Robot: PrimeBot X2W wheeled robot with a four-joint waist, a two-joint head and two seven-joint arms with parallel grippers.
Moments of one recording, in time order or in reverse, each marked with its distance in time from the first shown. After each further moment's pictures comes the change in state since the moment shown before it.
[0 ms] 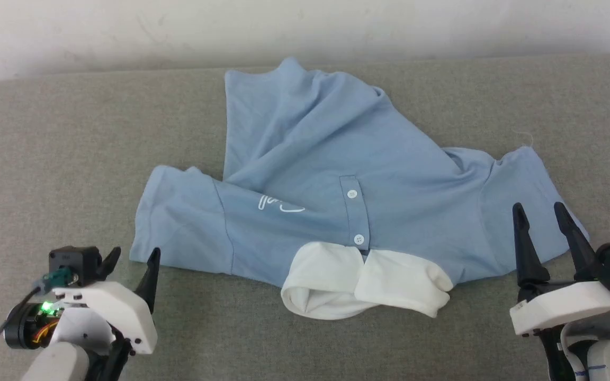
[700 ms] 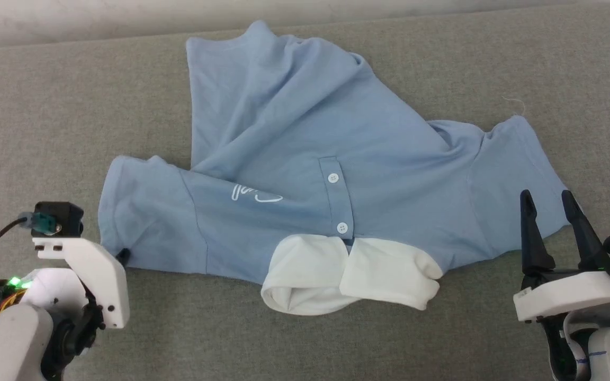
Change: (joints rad) left arm -0.095 0.140 -0.030 -0.086 -0.055 0.073 0.521; right arm -0.051 0.000 -0.017 0.055 0.009 0.000 -0.054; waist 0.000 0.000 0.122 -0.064
